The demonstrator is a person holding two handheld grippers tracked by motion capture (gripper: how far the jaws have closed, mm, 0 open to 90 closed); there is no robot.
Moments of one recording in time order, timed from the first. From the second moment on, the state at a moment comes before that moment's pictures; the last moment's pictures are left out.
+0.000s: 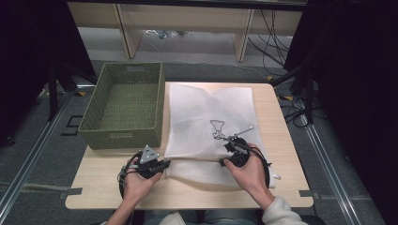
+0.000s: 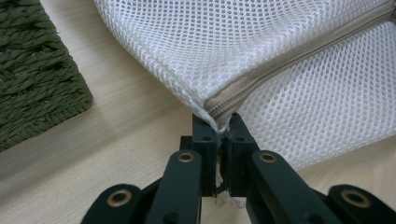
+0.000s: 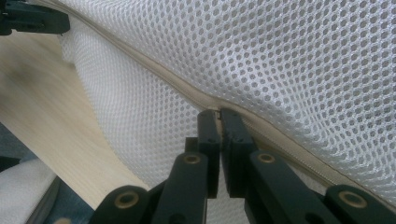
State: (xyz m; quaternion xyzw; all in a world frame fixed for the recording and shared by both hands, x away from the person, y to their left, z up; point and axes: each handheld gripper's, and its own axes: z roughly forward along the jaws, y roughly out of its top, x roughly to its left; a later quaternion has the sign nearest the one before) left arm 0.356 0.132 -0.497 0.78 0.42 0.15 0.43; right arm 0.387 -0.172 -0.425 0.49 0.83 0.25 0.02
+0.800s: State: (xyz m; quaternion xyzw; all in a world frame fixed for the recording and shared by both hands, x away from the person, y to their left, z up) left arm 0.357 0.133 -0.498 0.79 0.42 0.15 0.43; right arm 0.386 -0.181 -0.425 0.50 0.83 0.25 0.03
